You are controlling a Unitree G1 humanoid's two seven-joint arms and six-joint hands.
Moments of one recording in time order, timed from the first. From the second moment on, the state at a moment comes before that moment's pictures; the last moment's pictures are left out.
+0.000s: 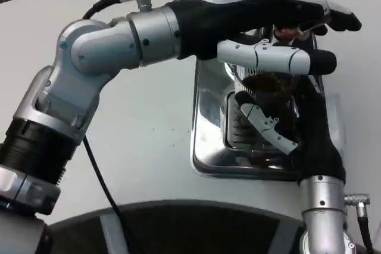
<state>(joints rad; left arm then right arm) -1.16 0.46 -0.27 0.44 0.10 -0.44 -0.78 -0.37 0.00 0.08 0.18 -0.35 -0.14 -0.34</state>
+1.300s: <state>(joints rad) -1.02 0.45 -0.06 0.33 0.01 -0.51 -0.64 -0.35 0.01 0.08 0.23 -0.36 -0.26 -0.43</state>
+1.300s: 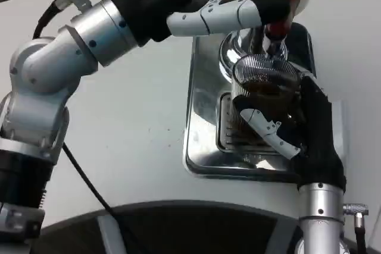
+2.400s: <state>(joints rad) -0.64 0.54 0.12 0.00 -0.04 -0.31 -0.59 -0.31 0.02 0.07 0.19 -0.35 -0.27 -0.43</state>
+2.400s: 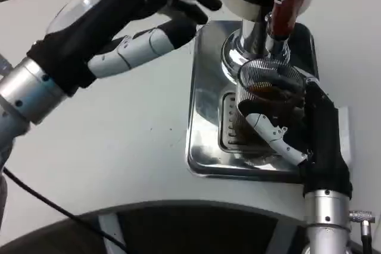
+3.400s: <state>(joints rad) -0.38 0.56 0.14 0.01 0.01 -0.27 -0.51 -0.18 -0.01 0.04 0.06 -0.35 -0.29 -0.41</state>
